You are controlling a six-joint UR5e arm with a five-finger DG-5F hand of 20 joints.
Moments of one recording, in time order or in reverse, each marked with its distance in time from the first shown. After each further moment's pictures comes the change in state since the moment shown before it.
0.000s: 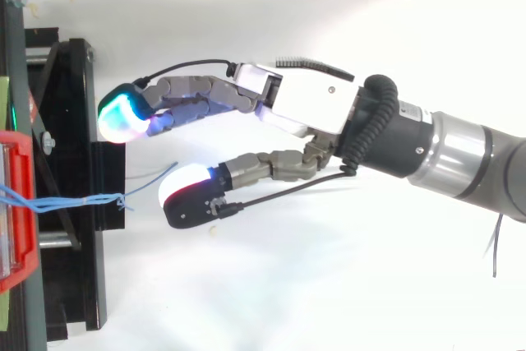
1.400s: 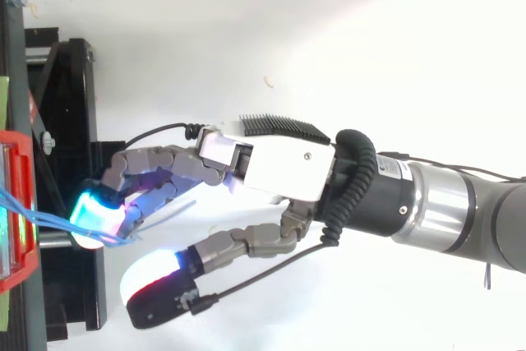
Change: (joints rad) arm 0.053 -0.017 0.079 0.048 -0.028 -0.006
